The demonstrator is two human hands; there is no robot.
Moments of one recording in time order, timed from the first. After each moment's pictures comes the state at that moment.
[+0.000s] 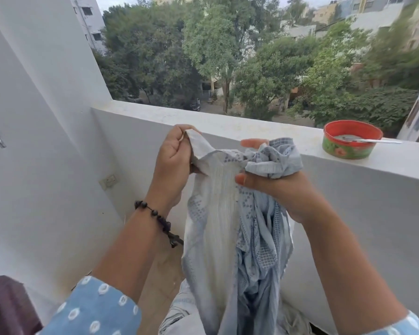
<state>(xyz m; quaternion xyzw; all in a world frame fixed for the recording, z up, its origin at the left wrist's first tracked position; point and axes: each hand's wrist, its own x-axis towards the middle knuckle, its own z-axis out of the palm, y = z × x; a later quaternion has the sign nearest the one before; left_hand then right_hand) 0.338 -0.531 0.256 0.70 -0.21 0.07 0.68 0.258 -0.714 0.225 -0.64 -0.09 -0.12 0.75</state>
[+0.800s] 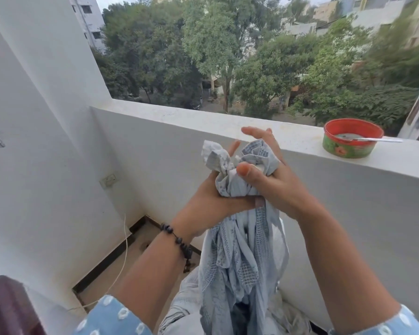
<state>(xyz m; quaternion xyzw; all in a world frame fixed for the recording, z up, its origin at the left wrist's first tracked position) 0.308 -0.557 0.215 0.69 -0.31 -0.17 0.63 0.268 -0.704 0.226 -0.79 -0.11 -0.20 0.56</state>
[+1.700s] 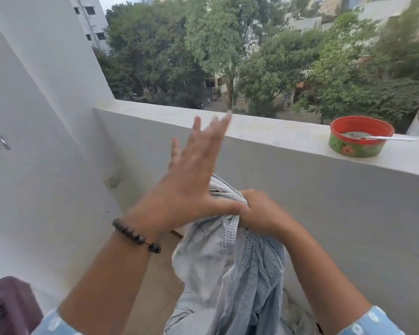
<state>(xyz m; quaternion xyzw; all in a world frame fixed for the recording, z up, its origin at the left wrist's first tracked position) 0.305 -0.526 0.273 0.88 -0.41 0.07 0.20 0.286 -0.689 0.182 -0.93 -0.01 0.01 0.38</state>
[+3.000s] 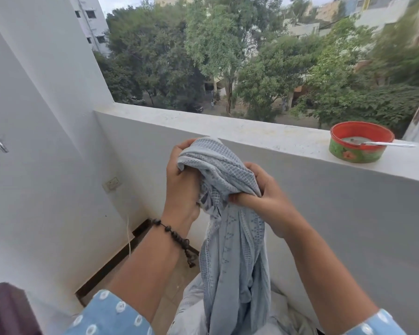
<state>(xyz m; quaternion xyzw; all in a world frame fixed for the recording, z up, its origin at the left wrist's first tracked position) 0.341 -0.551 0.230 0.61 -0.12 0.07 0.78 0.284 -0.698 0.190 -0.72 -0.09 -0.10 0.68</state>
